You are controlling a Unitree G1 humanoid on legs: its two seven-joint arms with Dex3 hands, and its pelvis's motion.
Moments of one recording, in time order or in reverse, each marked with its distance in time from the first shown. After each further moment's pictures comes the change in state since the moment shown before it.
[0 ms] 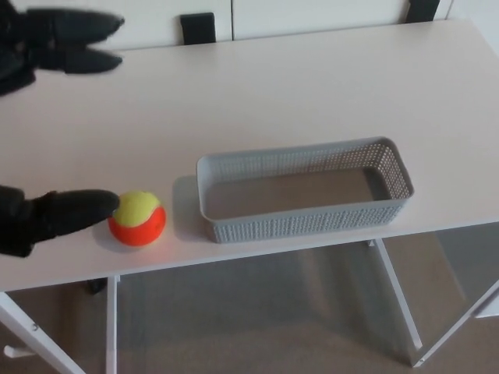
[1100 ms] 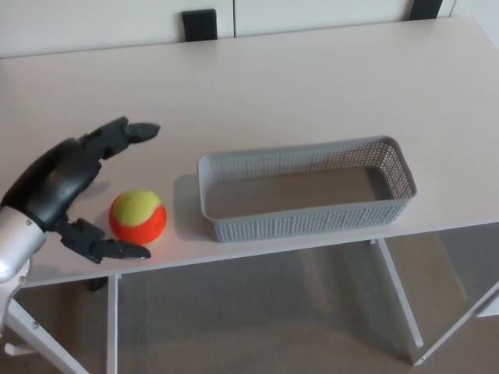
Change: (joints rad) left_arm -0.197 -0.014 -0.484 0.679 0.539 0.133 0.090; right_arm -0.009 0.008 -0.044 -0.086 0.078 0.110 0.082
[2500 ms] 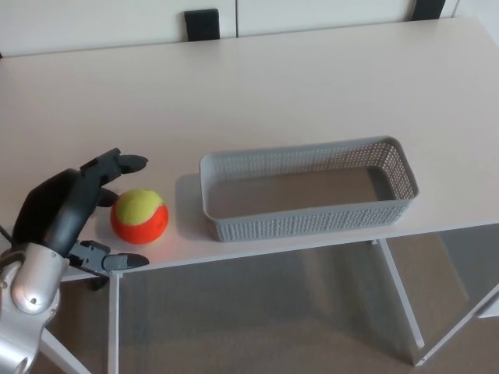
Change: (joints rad) left_arm 0.034 -0.133 -0.005 0.161 0.194 -0.069 0.253; right_arm -0.018 0.008 -0.001 -0.052 0.030 0.081 0.027
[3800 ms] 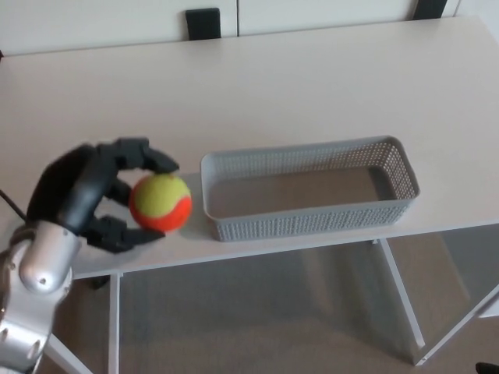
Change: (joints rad) left_arm -0.047 -0.050 0.049 -0.151 -0.023 0.033 -0.062; right_arm -0.009 -0.009 0.009 -0.065 -0.009 0.044 -0.003
